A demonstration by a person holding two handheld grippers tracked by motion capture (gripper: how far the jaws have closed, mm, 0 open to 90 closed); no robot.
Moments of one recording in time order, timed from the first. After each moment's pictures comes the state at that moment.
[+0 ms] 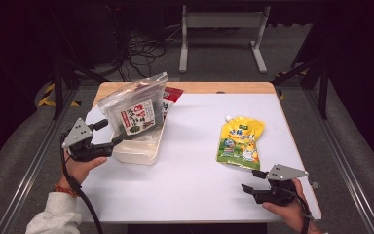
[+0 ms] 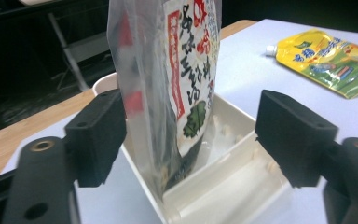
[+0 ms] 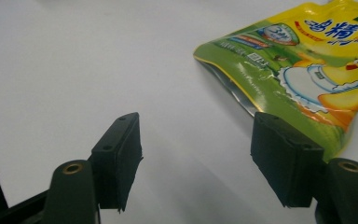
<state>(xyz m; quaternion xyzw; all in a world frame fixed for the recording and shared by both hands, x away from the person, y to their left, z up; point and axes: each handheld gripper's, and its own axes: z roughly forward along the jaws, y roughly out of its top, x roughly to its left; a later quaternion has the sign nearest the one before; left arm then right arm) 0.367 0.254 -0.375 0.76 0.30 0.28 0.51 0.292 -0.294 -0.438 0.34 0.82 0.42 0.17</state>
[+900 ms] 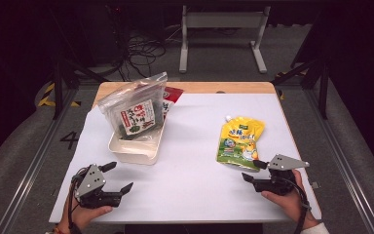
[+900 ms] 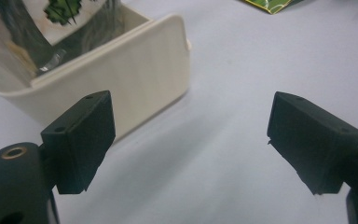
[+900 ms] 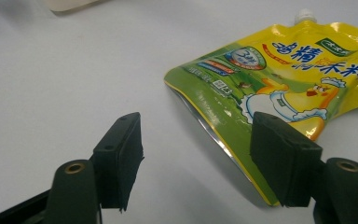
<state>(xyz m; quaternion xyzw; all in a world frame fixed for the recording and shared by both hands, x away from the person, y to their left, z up) 0.287 0.228 -0.433 0.81 0.29 0.21 0.46 0.313 -0.298 -0.431 0.36 0.81 0.43 0.19</state>
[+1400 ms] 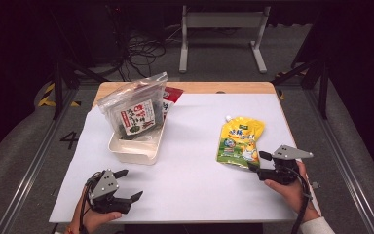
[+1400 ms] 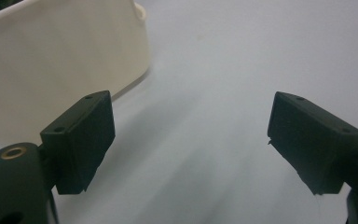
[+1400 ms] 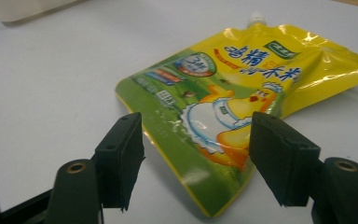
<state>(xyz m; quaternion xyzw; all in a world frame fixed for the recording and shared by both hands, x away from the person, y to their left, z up) 0.288 0.205 -0.449 0.84 0.26 0.17 0.44 0.340 -0.314 -0.428 0.39 0.79 0.42 0.21</state>
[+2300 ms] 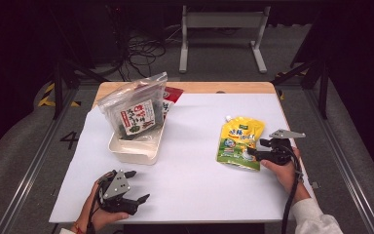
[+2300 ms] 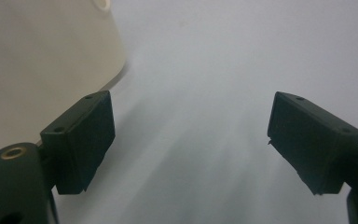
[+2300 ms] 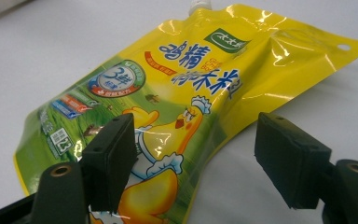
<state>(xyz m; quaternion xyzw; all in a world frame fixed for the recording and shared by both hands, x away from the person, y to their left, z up) 0.293 0.187 -0.455 0.87 0.23 0.17 0.41 0.403 -0.328 -0.447 0.46 0.77 0.41 0.18</state>
